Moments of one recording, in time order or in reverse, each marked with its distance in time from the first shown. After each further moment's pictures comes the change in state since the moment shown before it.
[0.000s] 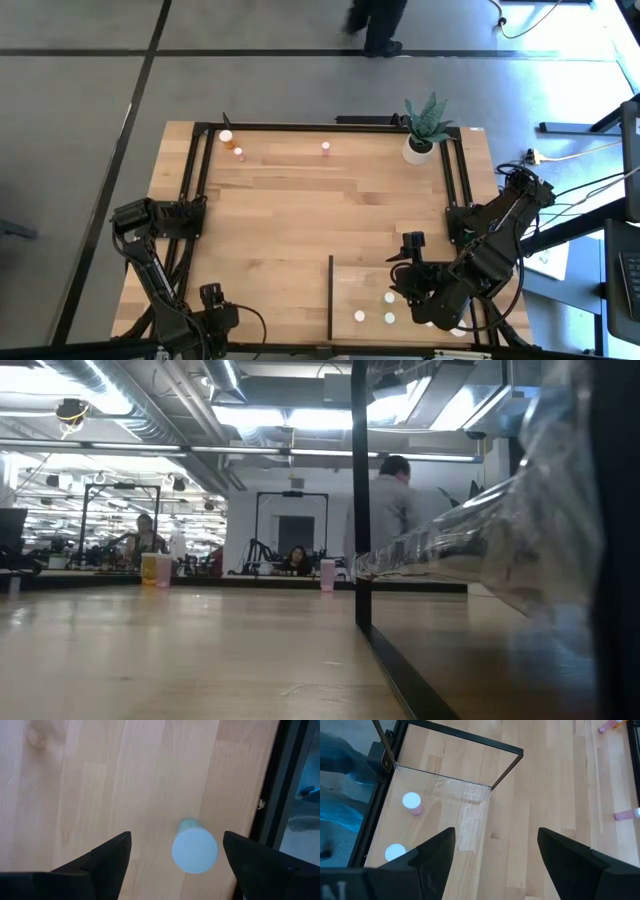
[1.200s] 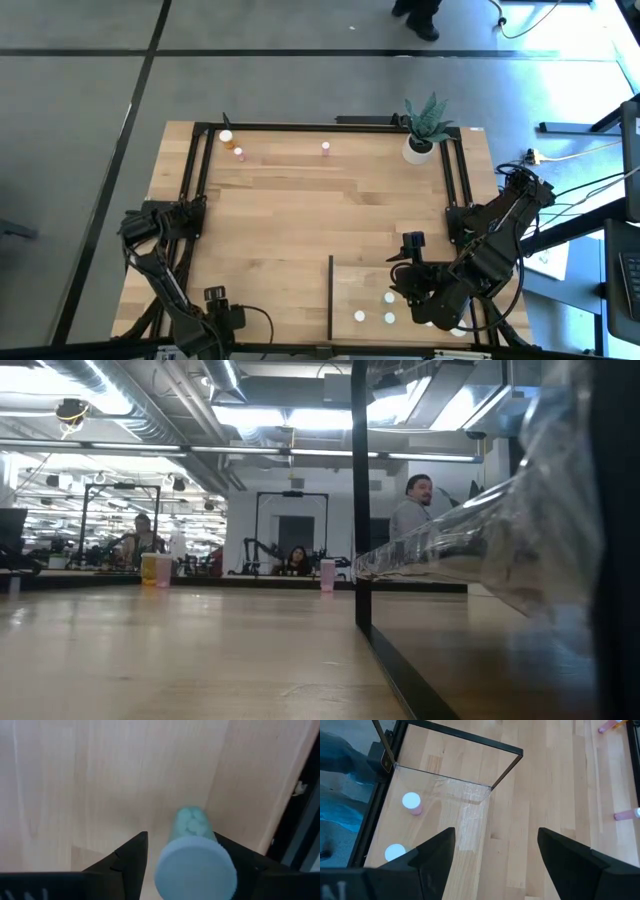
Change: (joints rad) left arm 0.046 0.104 0.000 0.041 0.150 0.037; right arm 0.000 0.000 0.000 0.000 0.001 0.000
